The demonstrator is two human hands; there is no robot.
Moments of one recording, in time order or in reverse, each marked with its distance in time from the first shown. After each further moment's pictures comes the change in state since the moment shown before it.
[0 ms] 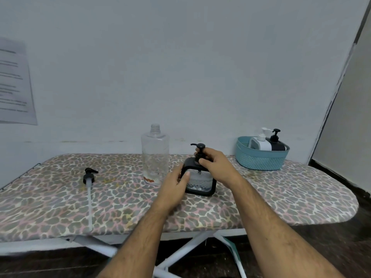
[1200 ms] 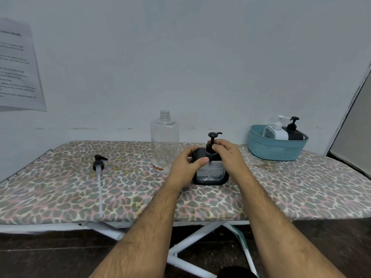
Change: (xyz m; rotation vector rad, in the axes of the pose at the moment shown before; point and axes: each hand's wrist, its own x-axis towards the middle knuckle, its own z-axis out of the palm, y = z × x) left_hand 0.029 -0.001 -0.005 -0.235 0.011 -0.025; right_hand 0.003 0.013 0.016 0.267 0.134 -0.043
